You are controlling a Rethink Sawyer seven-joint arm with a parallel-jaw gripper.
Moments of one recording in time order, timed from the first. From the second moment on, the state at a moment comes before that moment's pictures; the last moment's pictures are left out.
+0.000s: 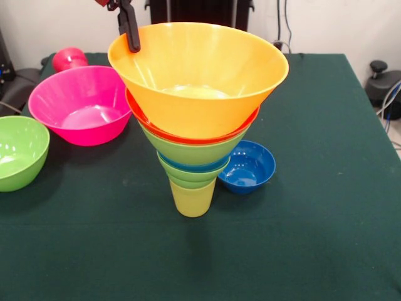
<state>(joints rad) -1.08 -0.88 0.86 1.99 -0.58 0.08 2.76</state>
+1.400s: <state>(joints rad) -1.12 -0.88 0.89 2.00 -0.59 0.08 2.76</state>
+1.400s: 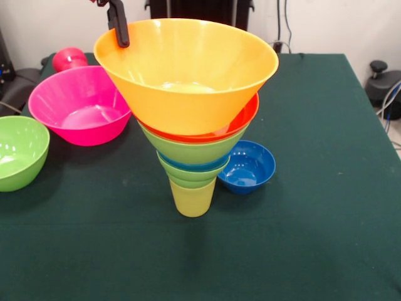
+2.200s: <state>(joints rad) -1.12 -0.89 0.89 2.00 -0.59 0.08 2.76</state>
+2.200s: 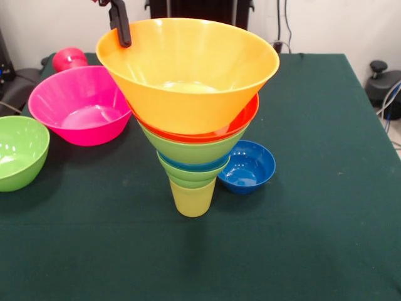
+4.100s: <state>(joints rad) -1.11 -0.91 0.89 2.01 -0.59 0.08 2.76</state>
